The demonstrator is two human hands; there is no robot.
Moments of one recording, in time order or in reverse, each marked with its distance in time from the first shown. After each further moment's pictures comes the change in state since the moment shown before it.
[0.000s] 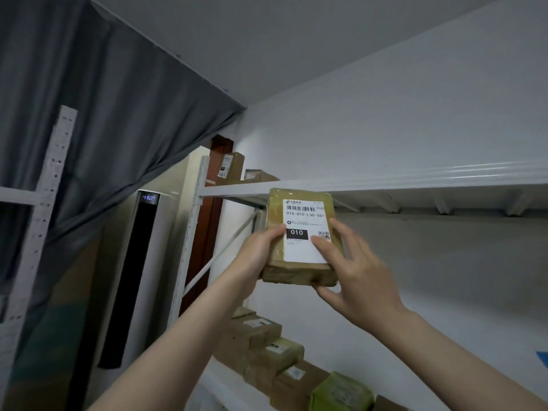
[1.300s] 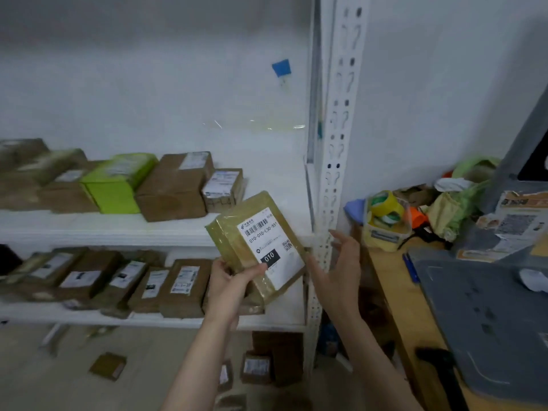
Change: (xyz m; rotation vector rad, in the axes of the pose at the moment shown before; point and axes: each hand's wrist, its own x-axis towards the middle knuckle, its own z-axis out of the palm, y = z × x) left_hand -0.293 -0.360 0.284 -0.058 -0.317 -0.727; right_hand -0.528 0.004 -0.164 0.117 -0.087 1.579
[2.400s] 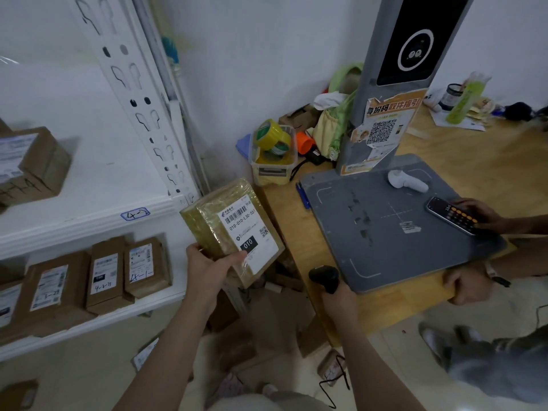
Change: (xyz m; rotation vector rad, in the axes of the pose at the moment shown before) left_hand 0.029 -0.145 0.167 0.332 -0.219 -0.163; right_hand -0.061 0.286 -0.171 -0.523 -0.094 0.962
